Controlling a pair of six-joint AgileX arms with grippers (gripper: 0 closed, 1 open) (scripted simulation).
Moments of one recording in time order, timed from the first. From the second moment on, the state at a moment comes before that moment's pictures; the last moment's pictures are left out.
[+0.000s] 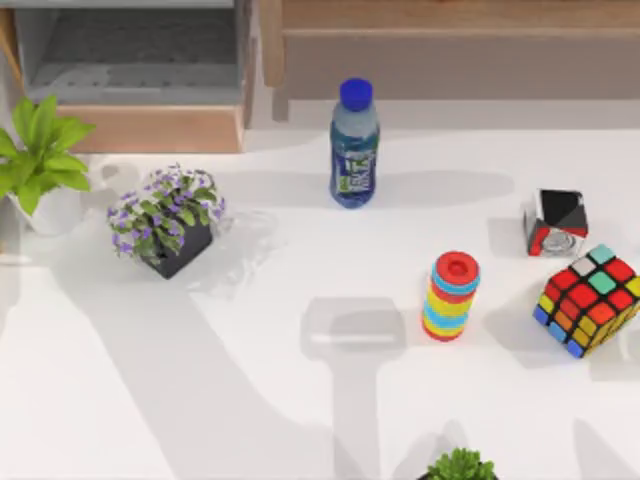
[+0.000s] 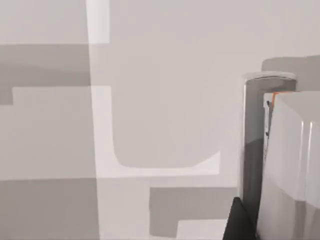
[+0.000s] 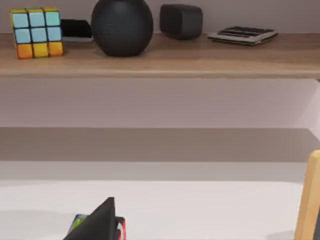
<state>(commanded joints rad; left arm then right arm) 0.36 2.37 2.02 -1.04 0.10 0.41 0.00 0.00 0.00 0.00 0.00 0.00</state>
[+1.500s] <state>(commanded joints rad) 0.37 2.38 2.01 -1.01 0.10 0.41 0.00 0.00 0.00 0.00 0.00 0.00</state>
